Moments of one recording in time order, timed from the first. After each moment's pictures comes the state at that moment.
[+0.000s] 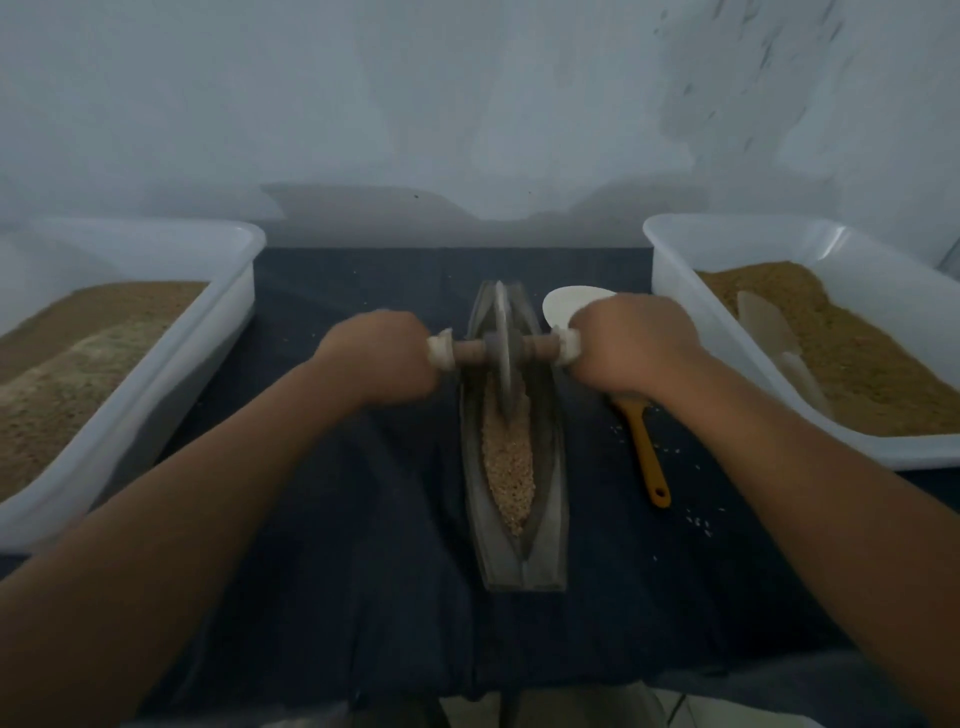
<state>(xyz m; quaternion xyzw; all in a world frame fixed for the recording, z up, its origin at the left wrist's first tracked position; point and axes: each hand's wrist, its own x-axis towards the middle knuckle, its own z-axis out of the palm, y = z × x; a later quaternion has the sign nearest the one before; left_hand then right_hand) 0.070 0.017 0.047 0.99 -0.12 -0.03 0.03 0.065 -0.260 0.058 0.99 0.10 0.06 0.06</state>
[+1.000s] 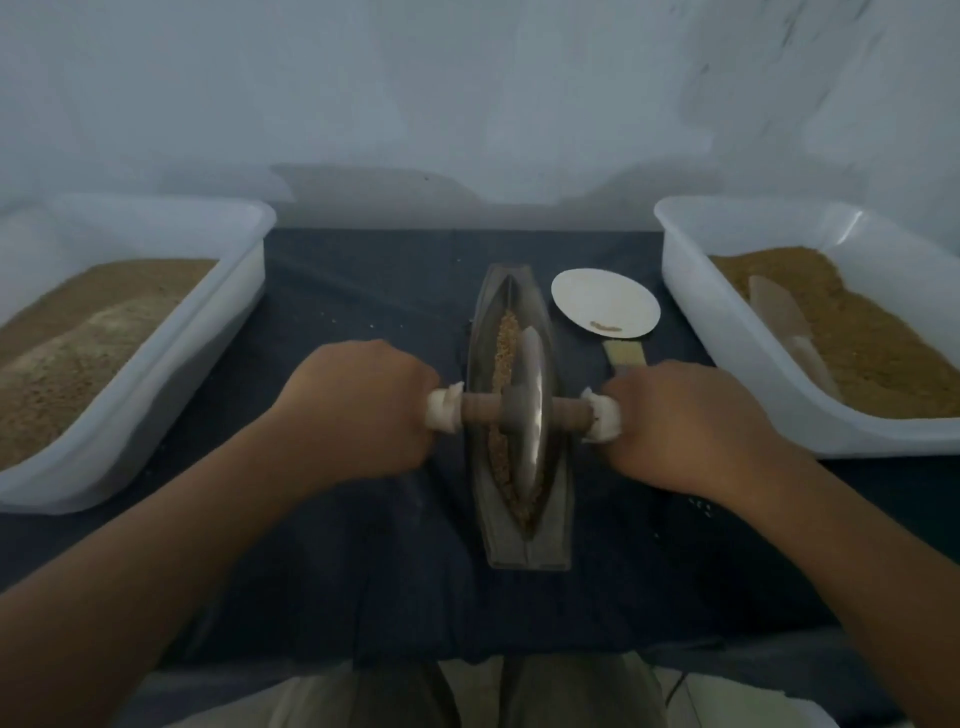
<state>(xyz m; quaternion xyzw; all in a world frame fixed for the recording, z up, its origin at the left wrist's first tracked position) -0.021 0.037 0.038 0.97 -0.22 0.13 -0.04 -0.041 -0.274 0.039 0.99 0.13 0.10 0.05</state>
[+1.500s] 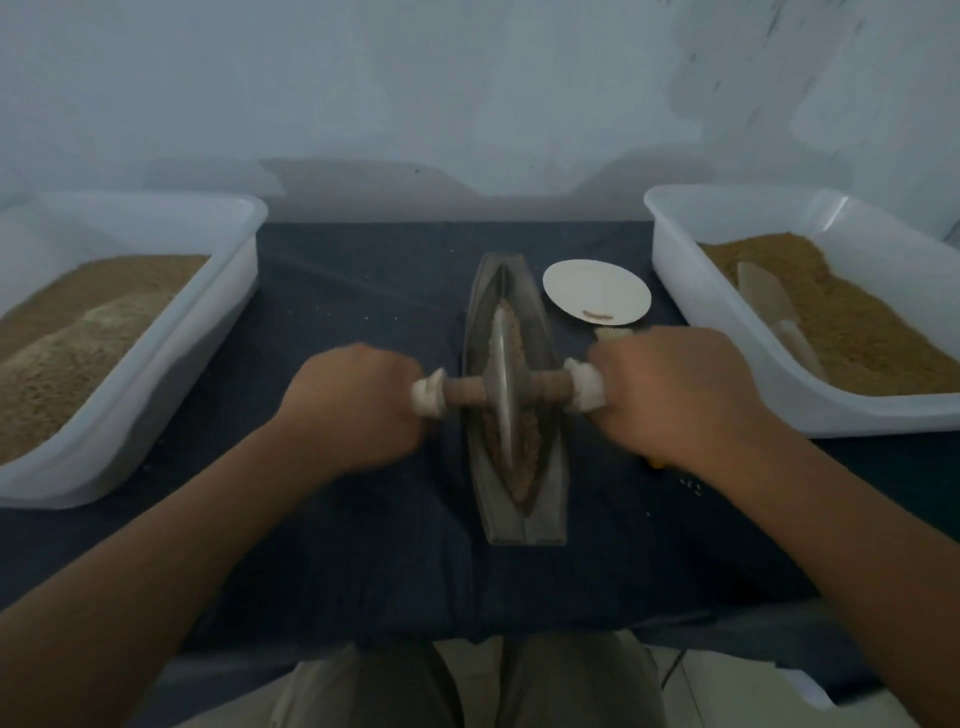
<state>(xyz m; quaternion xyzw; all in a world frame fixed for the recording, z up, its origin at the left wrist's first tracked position) -0.021 0.039 0.023 0.99 -0.15 0.07 0.02 -0.034 -0.275 0.039 0.96 0.19 0.18 0.04</state>
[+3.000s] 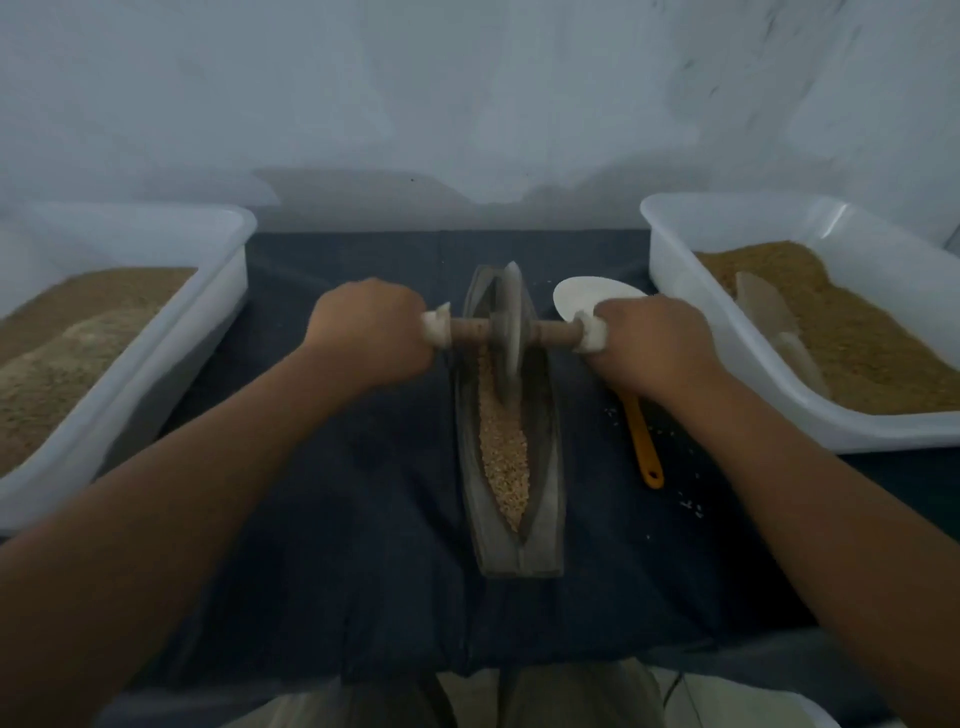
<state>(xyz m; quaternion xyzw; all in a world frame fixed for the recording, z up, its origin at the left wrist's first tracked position) 0.060 0.013 0.049 0.99 -0.11 0.11 -0.03 0.048 -0.287 0.035 0.99 0.07 0.12 0.01</state>
